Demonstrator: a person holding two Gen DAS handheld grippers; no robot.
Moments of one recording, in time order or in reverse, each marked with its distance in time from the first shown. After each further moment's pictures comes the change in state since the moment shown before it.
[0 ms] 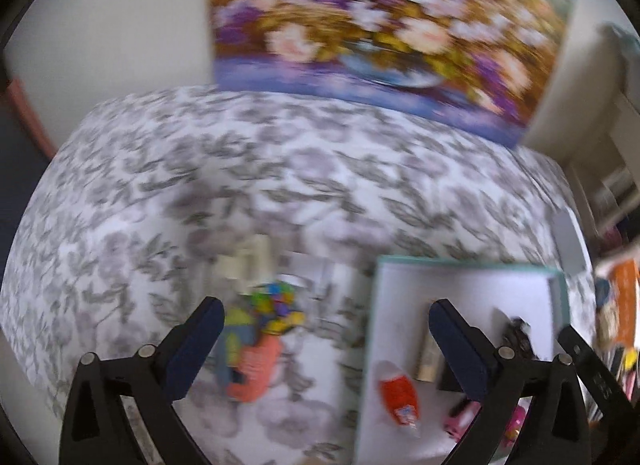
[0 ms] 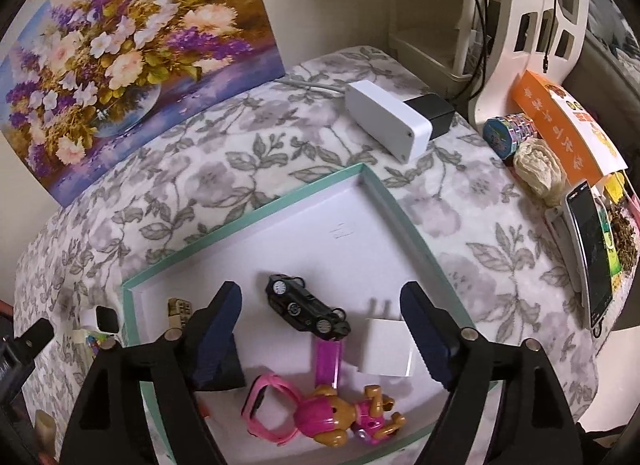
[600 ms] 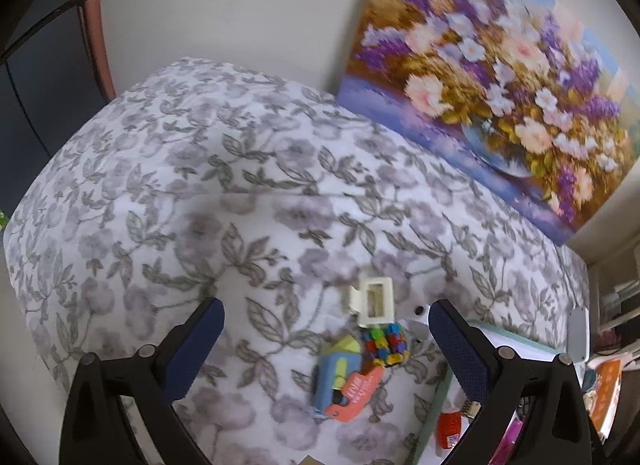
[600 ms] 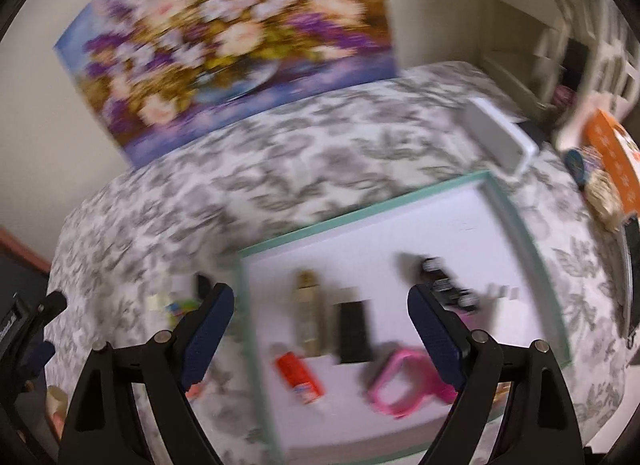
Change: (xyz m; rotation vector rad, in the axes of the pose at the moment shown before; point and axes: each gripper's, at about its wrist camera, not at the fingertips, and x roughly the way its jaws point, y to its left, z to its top) left arm -0.028 0.128 0.009 -0.293 -0.066 0.033; right arm -0.025 0.106 -0.030 -0.159 0.005 0.181
